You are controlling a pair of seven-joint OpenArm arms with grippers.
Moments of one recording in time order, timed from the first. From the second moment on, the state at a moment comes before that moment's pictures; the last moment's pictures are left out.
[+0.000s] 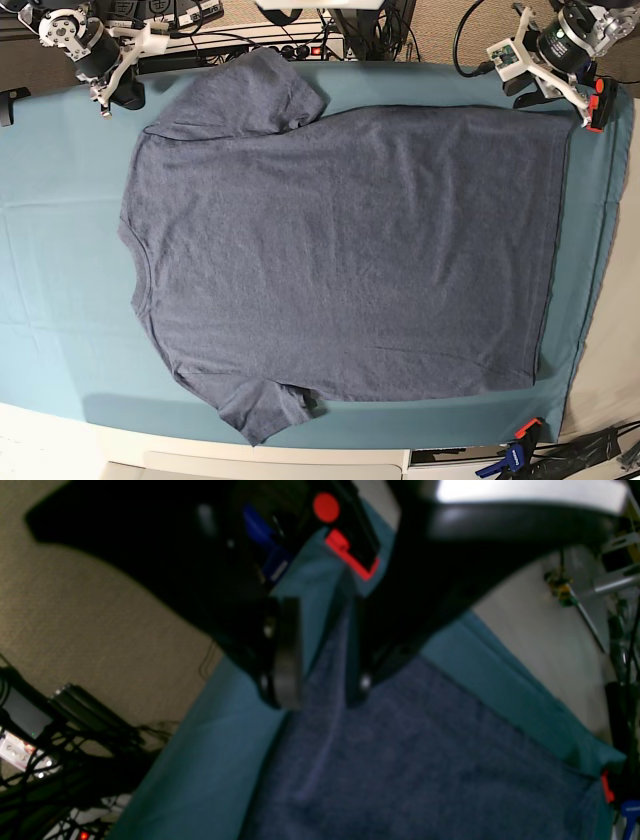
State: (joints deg) left arm 53.9 -30.2 -15.5 127.2 23.7 -34.9 10.6; right arm -57.3 57.8 -0.3 109.6 -52.9 5.1 -7.4
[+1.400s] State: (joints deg) left arm 53.9 -30.2 -15.5 127.2 23.5 -32.7 11.0; right arm -40.9 56.4 -23.6 111.2 -60.6 15.3 -16.3
